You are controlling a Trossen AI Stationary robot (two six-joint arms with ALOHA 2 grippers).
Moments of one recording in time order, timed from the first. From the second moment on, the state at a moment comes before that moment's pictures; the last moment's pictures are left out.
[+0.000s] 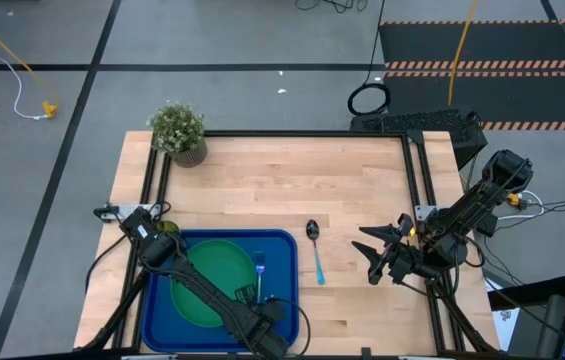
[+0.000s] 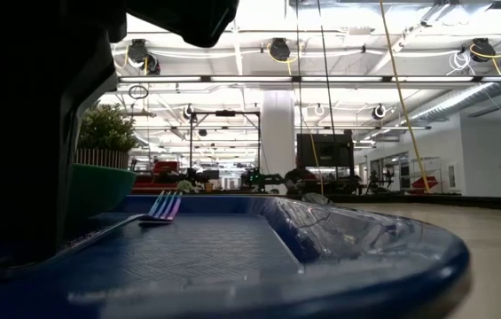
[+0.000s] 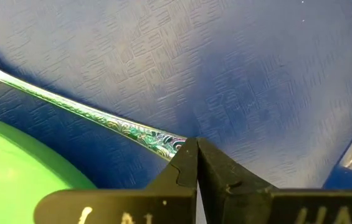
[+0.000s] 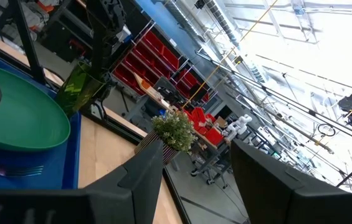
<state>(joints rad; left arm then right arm) -0.65 2.37 1.97 -1.15 -0.14 -1.03 0.87 1.18 0.39 1.23 1.21 -1.12</state>
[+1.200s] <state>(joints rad) -0.65 2.37 2.25 -1.42 -0.66 -0.79 0.81 1.20 0.43 0.84 1.36 0.06</state>
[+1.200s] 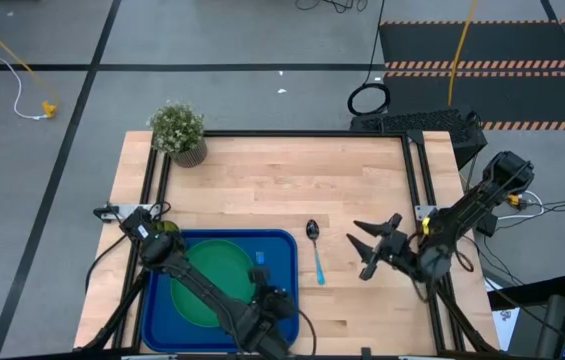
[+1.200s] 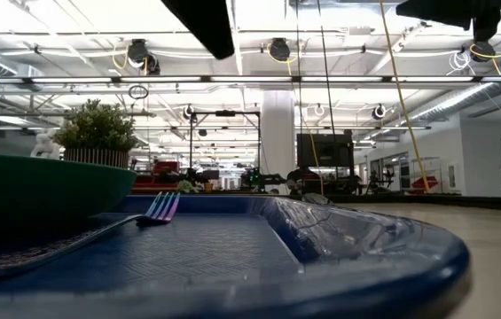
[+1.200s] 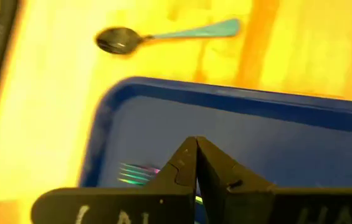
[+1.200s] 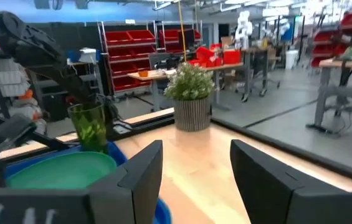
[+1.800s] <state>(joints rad) -0.63 2.29 2.23 -1.51 -0.92 -0.88 0.57 1.49 0.67 0.19 0.77 0.83</state>
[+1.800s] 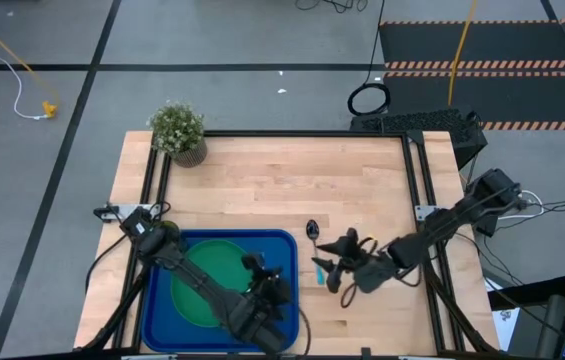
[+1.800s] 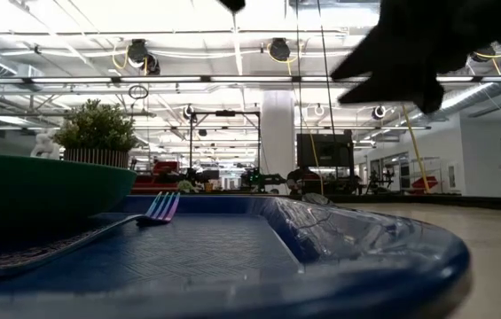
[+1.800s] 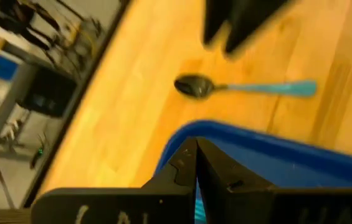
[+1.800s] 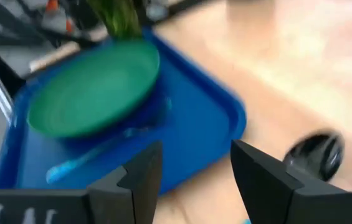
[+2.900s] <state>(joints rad) -0.80 2.28 2.21 -0.94 -1.06 -0.40 0.44 1.82 1.11 -0.60 0.56 1.26</state>
